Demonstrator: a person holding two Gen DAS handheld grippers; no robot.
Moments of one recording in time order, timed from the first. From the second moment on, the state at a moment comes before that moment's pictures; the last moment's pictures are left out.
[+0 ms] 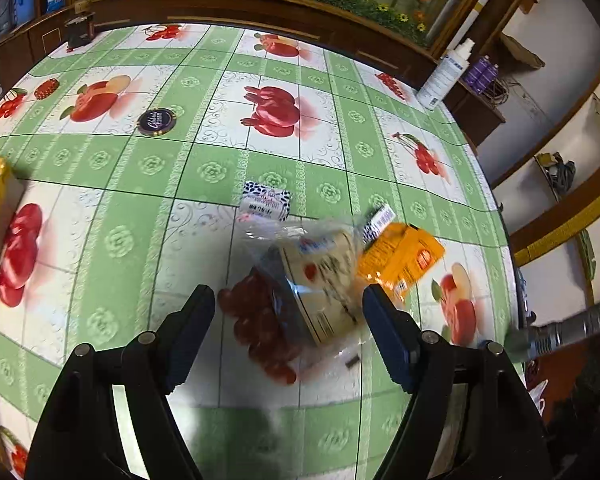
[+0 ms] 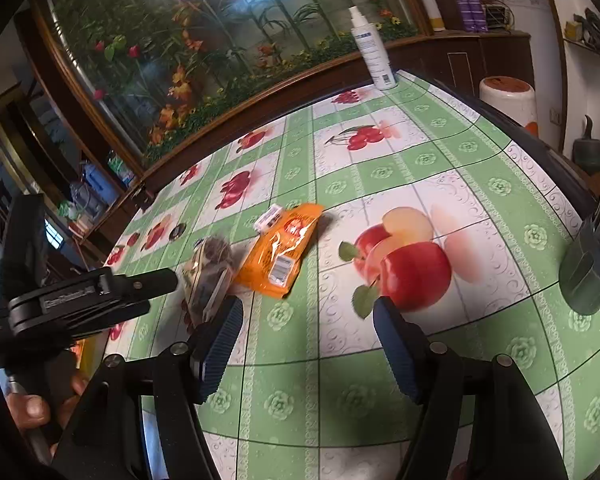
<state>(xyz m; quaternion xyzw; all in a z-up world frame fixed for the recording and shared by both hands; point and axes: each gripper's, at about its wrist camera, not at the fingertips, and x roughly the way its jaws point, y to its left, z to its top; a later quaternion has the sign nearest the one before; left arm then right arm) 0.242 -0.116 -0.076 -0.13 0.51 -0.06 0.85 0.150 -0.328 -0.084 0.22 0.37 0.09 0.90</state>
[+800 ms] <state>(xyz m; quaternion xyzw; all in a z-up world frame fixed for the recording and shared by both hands) 0.225 -0.075 -0.082 -0.03 0.50 -0.08 0.86 0.247 -0.237 -0.104 0.08 0.43 0.01 0.90</state>
